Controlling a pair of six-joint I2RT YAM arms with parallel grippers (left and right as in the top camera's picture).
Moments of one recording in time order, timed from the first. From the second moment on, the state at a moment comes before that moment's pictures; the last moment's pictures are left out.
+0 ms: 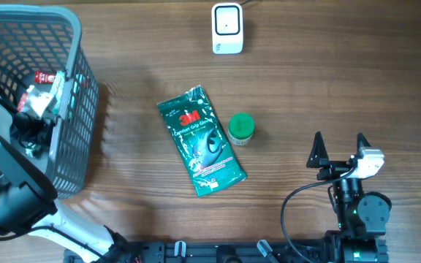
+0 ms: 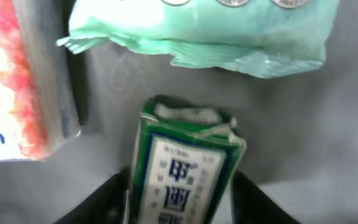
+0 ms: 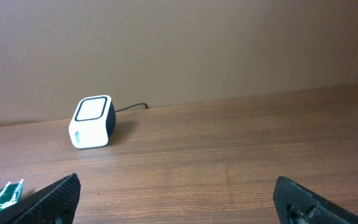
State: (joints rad) left arm 0.64 1.95 1.36 -0.83 0.08 0.88; right arm -0.03 0.02 0.01 0.00 -0.04 0.13
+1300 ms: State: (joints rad) left arm 0.52 1.72 1.94 -1.29 0.13 0.12; right arm -0.03 0.02 0.01 0.00 -0.04 0.13
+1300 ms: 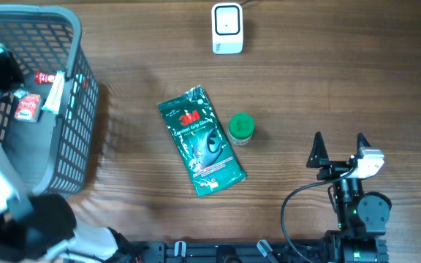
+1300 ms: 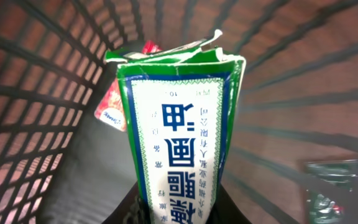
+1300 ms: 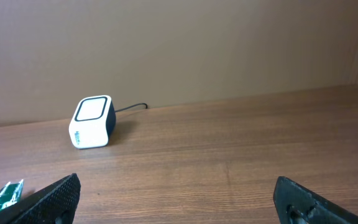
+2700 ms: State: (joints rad) left arm -0.31 1.03 1.51 -0.82 -0.31 -0.10; right arm -0.03 0.02 0.01 0.00 -0.04 0.13
